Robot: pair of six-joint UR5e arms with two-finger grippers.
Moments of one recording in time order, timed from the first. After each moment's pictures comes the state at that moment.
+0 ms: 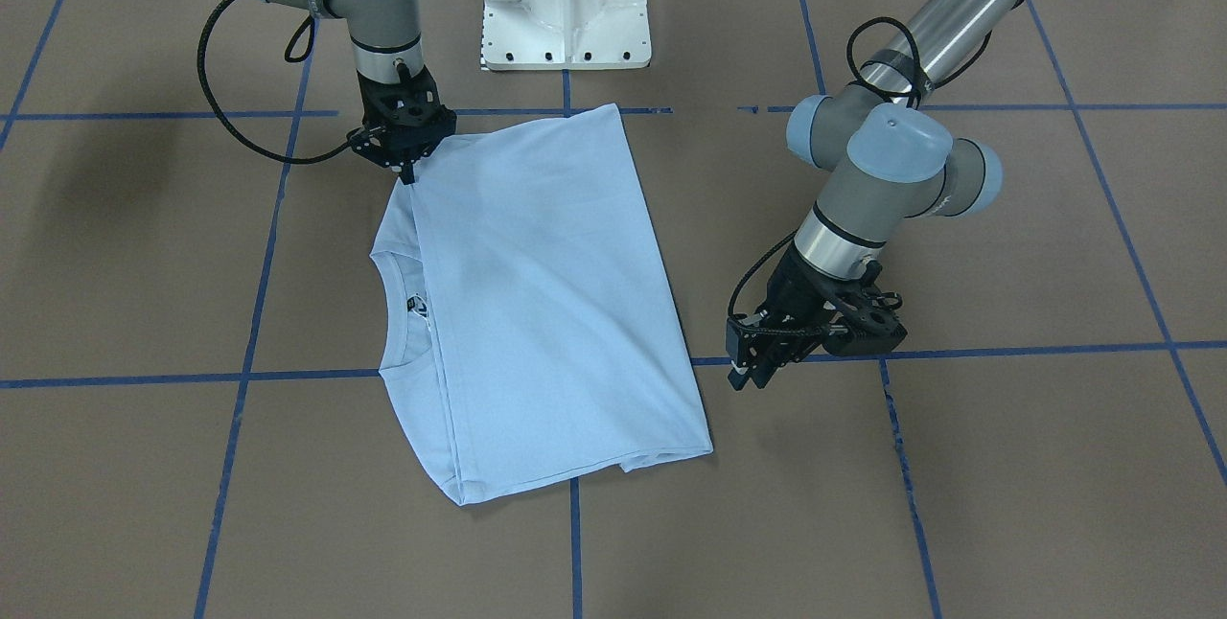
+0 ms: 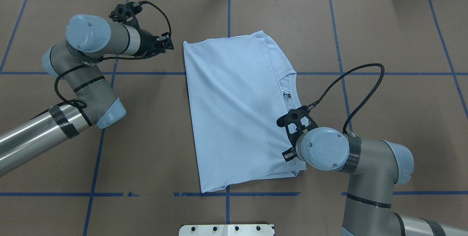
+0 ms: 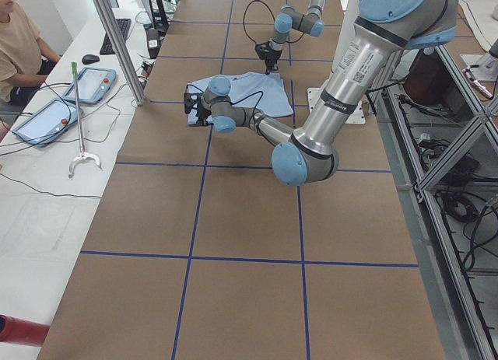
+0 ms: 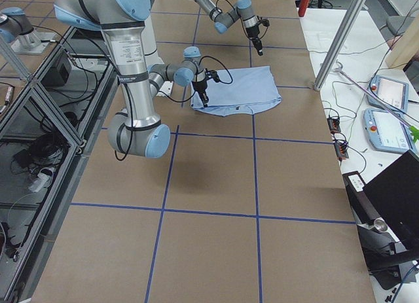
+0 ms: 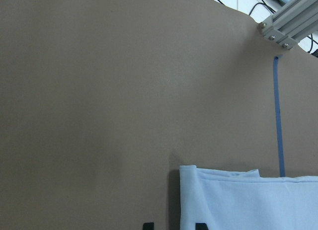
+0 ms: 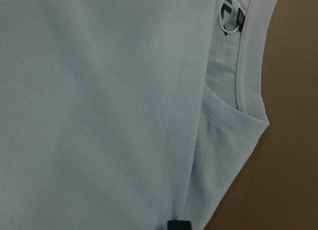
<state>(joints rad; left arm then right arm) -0.77 -2.16 -1.33 -2.41 -1.81 -1.44 0.32 -1.26 1.96 -1.59 1.57 0.89</state>
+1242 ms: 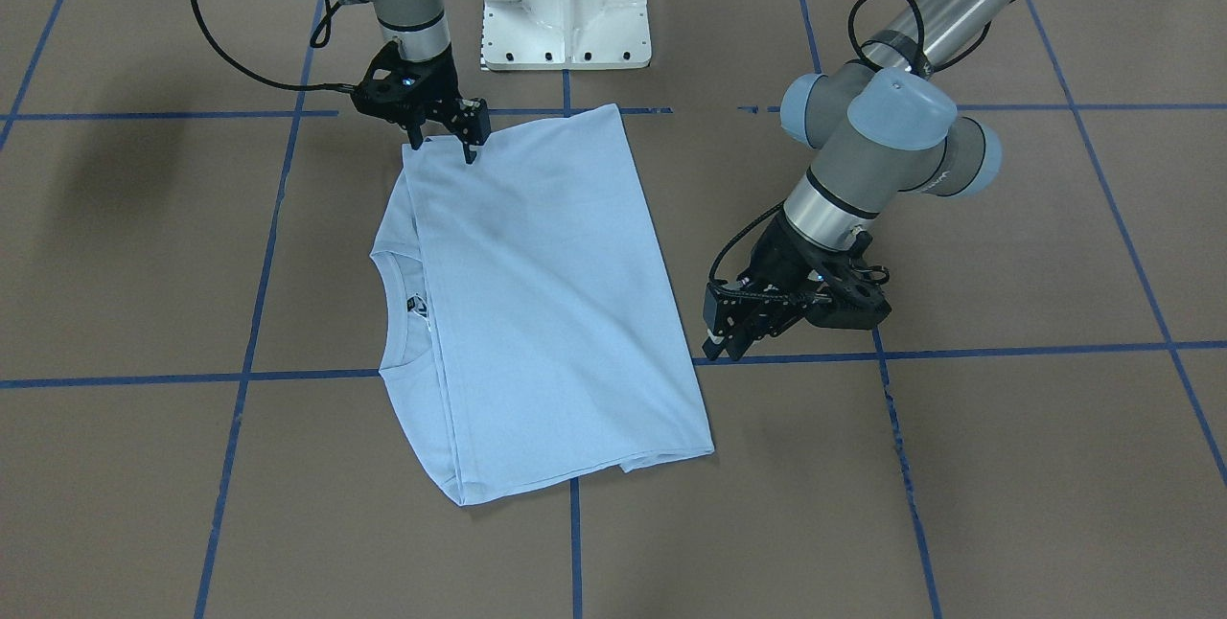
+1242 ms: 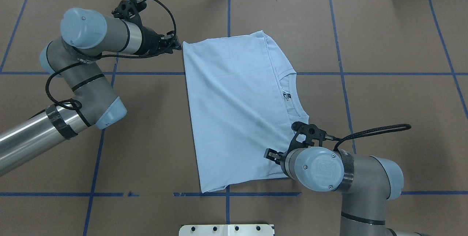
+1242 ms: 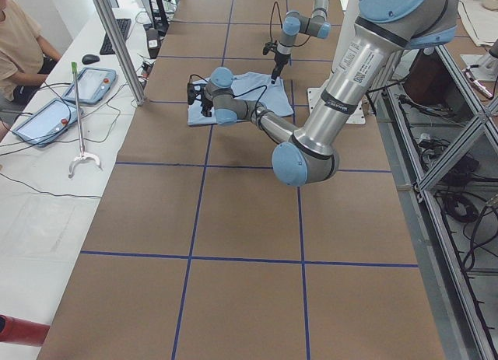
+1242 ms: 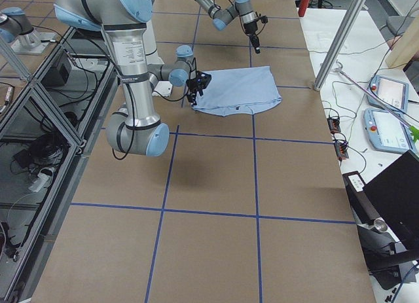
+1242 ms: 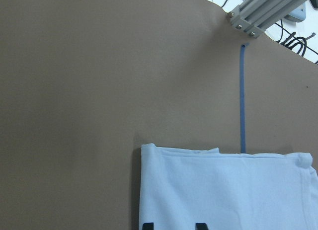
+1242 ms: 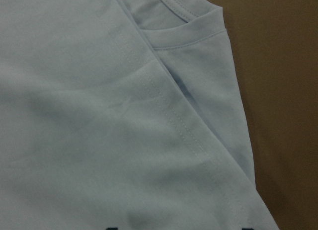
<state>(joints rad) -0.77 -2.15 -1.42 -2.40 -1.88 -1.44 0.24 -1.26 1.95 -1.48 1.55 1.78</state>
